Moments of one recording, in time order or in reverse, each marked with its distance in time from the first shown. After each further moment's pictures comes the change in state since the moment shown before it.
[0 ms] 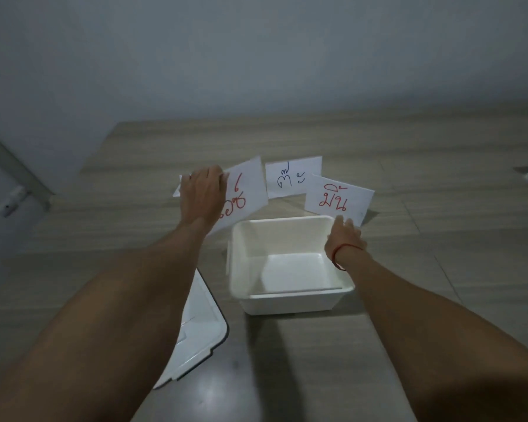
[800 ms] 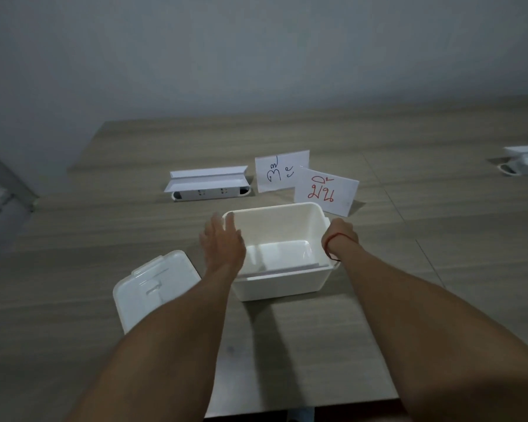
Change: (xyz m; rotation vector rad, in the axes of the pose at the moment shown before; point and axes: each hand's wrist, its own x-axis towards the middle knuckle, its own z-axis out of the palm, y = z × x) left_hand -0.112 0.041 0.036 -0.110 -0.353 -0.238; right_hand -0.033 0.012 -0.014 0.153 0.031 0.140
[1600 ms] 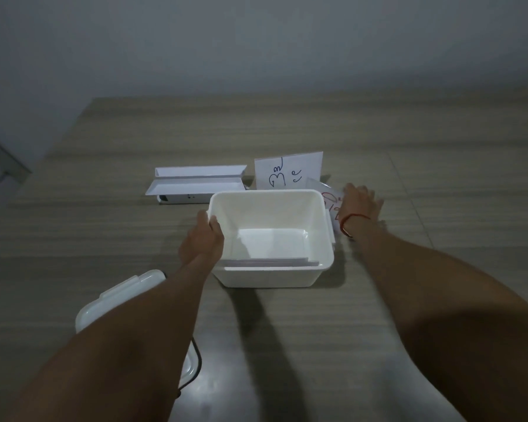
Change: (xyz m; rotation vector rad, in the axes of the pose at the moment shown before) left_hand 0.109 -0.002 0.035 -0.182 -0.067 -0.295; right_hand 0.179 -0.037 -0.001 -0.310 0.188 -0.207
